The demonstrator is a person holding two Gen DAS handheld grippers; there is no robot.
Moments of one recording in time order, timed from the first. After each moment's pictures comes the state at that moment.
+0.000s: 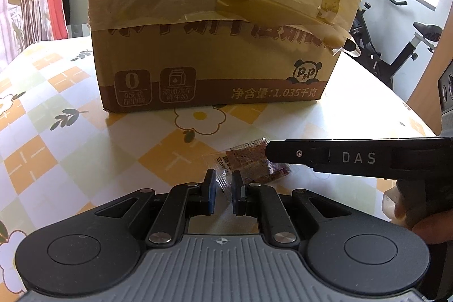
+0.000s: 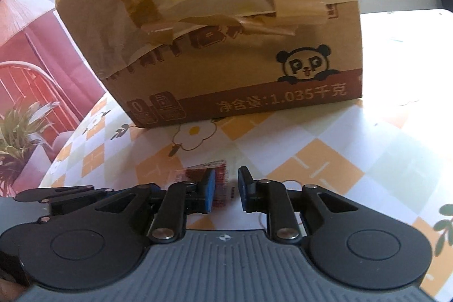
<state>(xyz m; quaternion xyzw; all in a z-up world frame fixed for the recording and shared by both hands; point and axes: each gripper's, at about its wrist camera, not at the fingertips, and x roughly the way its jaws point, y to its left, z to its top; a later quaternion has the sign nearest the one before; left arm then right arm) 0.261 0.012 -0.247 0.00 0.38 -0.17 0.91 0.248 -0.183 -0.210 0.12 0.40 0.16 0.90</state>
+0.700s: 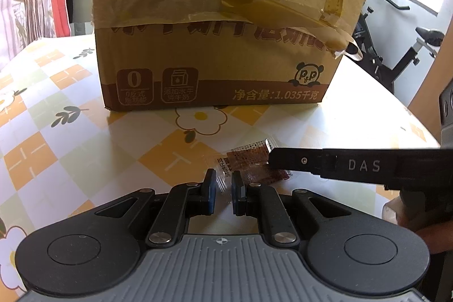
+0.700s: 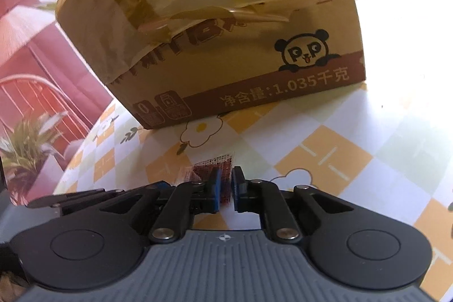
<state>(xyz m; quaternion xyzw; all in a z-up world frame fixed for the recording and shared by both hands) 0.261 0.014 -0.246 -0.02 0.38 -0.17 0.91 0.243 -0.187 -0.214 0.16 0.40 0.17 0.89</state>
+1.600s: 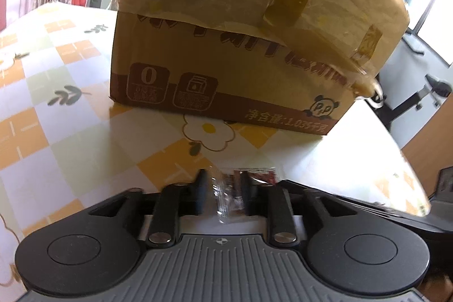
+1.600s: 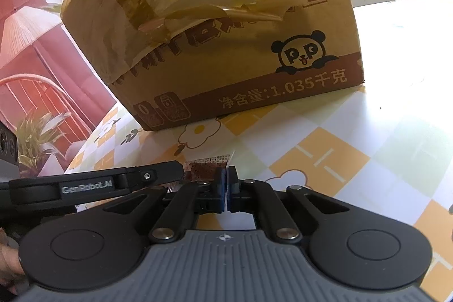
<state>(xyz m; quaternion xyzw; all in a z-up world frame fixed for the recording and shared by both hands) 0.283 0.029 -0.247 -0.12 0.40 -0.15 0.90 0.236 -0.198 -0.220 0.17 0.38 0.18 0.89</state>
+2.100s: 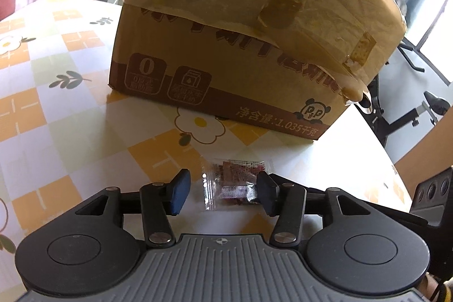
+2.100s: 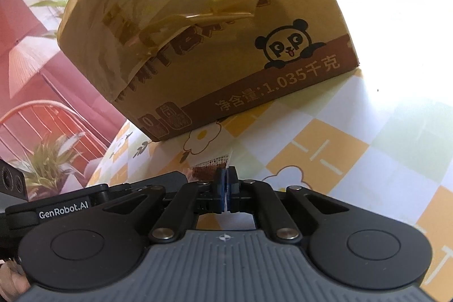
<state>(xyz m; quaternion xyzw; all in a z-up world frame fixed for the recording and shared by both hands) 0.273 0.021 -0.248 -0.16 0.39 -0.14 0.90 0.237 -0.219 -0.227 0.25 0.38 0.19 0.87</state>
